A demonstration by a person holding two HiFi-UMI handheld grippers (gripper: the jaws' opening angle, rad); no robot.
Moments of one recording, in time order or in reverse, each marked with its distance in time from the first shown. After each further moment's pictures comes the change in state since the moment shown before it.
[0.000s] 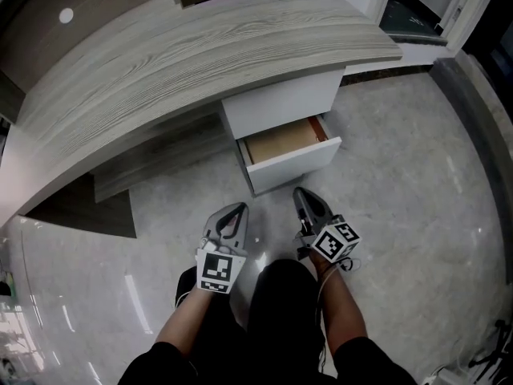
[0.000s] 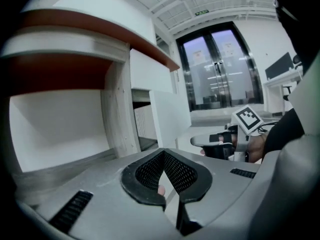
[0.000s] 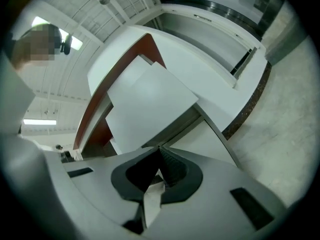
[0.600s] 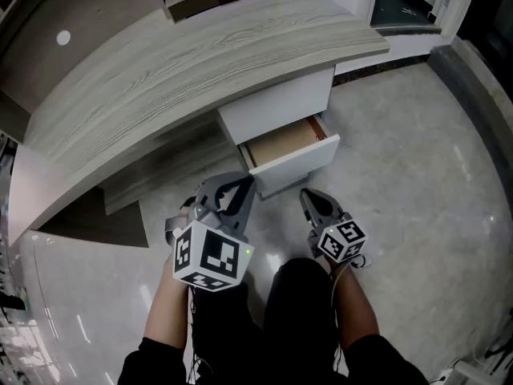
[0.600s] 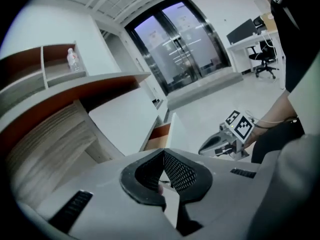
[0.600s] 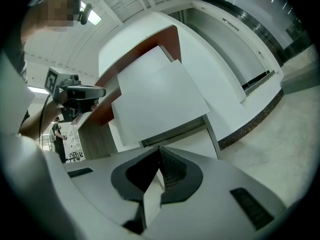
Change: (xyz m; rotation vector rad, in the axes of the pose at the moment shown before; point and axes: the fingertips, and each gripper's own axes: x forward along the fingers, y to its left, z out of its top) left arm 0.000 0.011 0.137 0.492 0.197 -0.166; right arm -0.006 0.007 0.004 -0.246 0.100 -0.037
